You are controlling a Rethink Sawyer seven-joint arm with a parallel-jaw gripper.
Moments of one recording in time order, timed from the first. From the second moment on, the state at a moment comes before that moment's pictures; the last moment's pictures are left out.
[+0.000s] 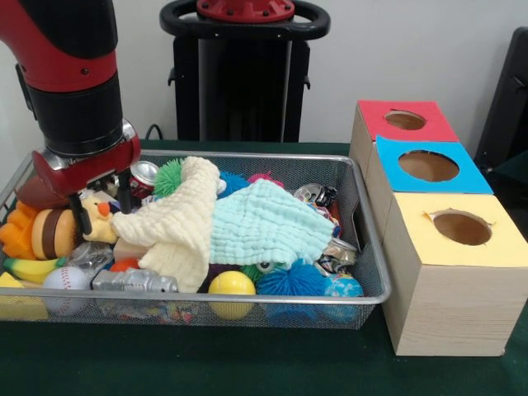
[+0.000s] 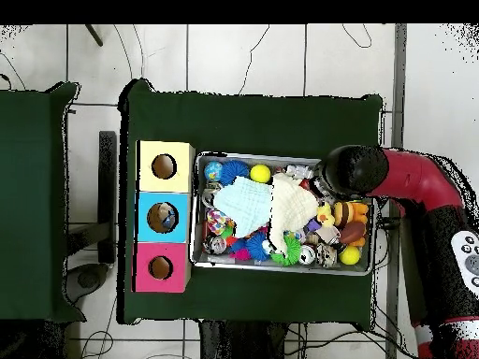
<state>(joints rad) -0.76 -0.52 0.47 1.32 -0.53 0.98 0.84</state>
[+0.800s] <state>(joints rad) -0.76 -0.49 0.47 1.32 -0.56 0.98 0.84</state>
